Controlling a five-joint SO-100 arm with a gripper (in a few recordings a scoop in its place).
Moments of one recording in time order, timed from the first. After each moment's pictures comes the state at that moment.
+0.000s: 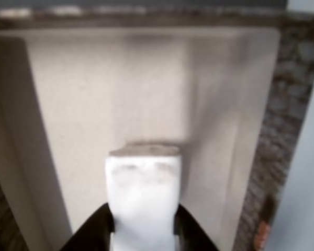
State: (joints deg) arm 72.1 40.4 34.8 92.3 70.0
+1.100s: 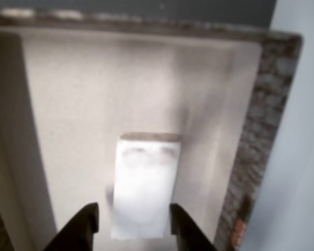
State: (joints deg) arm 72.1 40.4 33.8 91.5 74.0
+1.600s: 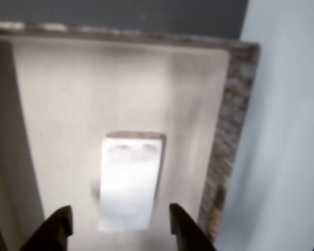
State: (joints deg) arm 72.1 41.3 31.4 91.7 74.4
